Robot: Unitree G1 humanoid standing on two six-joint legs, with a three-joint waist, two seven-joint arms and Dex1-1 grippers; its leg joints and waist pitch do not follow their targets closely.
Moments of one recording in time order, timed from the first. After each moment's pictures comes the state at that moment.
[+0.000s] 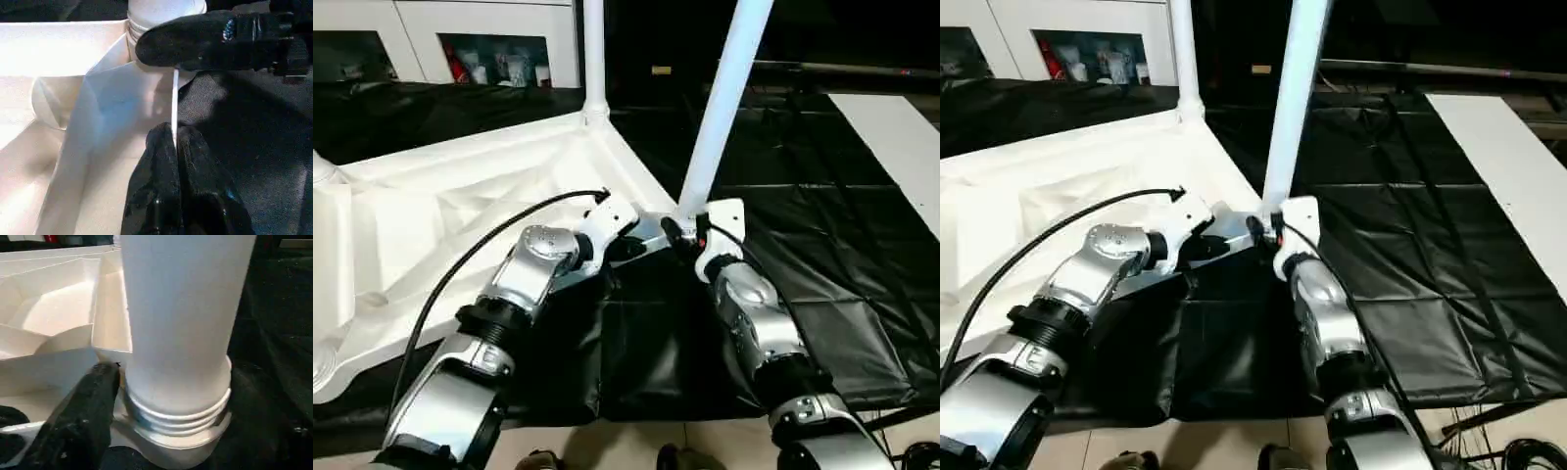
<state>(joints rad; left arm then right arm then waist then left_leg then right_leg) -0.75 0.19 -0.25 0.67 0.08 0.25 -0.80 -0.55 0.00 0.00 0.67 0.07 -0.02 0.20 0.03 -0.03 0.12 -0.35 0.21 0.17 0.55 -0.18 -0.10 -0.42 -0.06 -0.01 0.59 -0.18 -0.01</state>
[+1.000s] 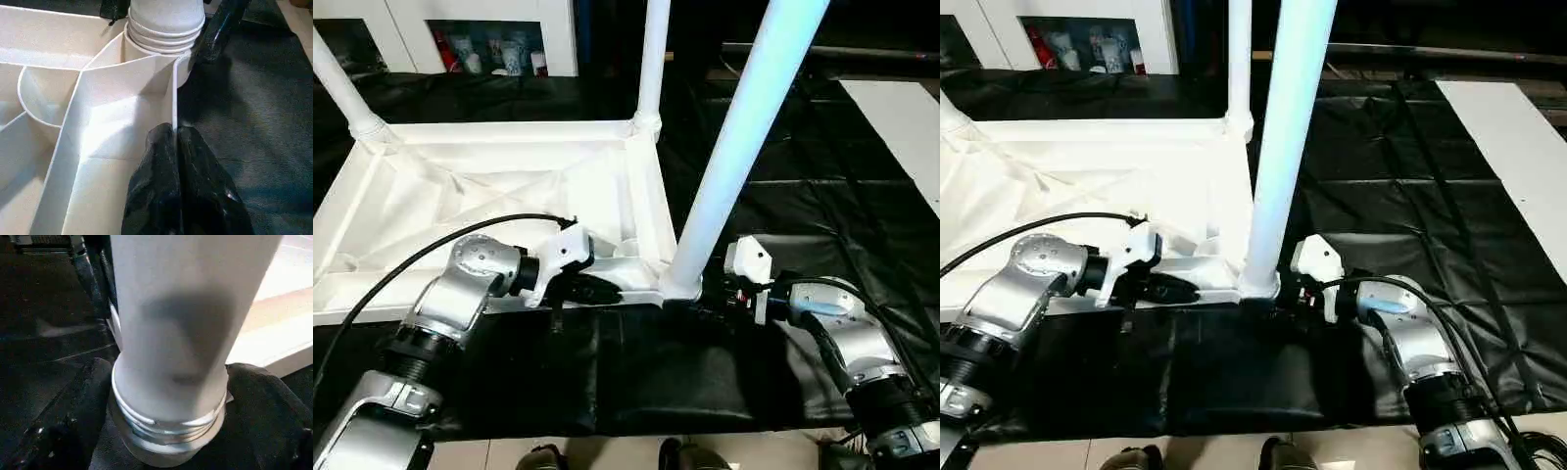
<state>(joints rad) -0.56 0.46 -0.26 0.38 -0.06 0.20 -1.32 -0.40 -0.40 0.17 0.42 0.17 -0.09 1.11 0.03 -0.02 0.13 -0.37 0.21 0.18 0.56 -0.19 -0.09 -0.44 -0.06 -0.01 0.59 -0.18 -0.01</state>
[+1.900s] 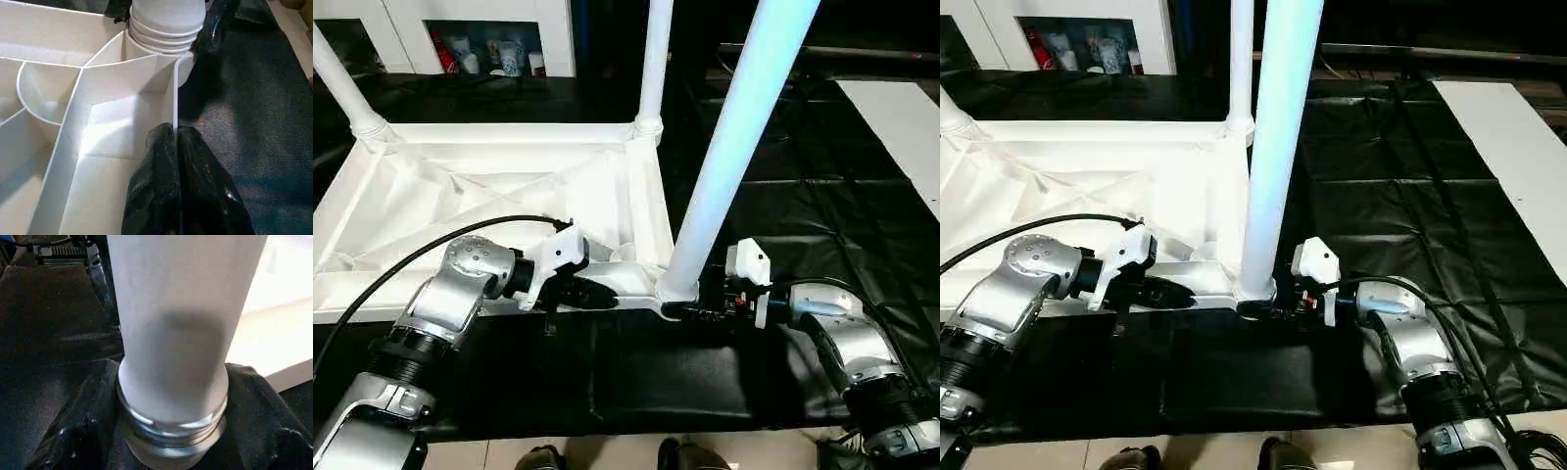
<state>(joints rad) -0.55 0.47 -0.26 0.36 -0.08 0.22 -1.35 -0.40 -0.39 0.17 0.43 0.21 -0.09 1.17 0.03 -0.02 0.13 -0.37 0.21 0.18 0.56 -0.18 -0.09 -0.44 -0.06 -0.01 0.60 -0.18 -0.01</state>
